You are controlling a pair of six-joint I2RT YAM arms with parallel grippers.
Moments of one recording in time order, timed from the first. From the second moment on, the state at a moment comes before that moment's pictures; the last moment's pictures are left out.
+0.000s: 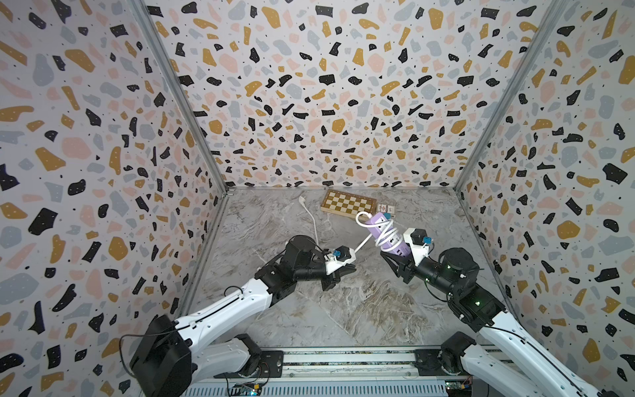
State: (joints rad) left arm -0.74 1.15 0.75 -0.03 0.58 0.37; right arm 0.54 0.71 0.63 -0.08 -0.29 0.04
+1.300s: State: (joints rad) left arm -0.97 1.48 1.72 -1.14 -0.15 0.96; right arm 0.69 1.00 0.72 -0.42 -0.45 -0.36
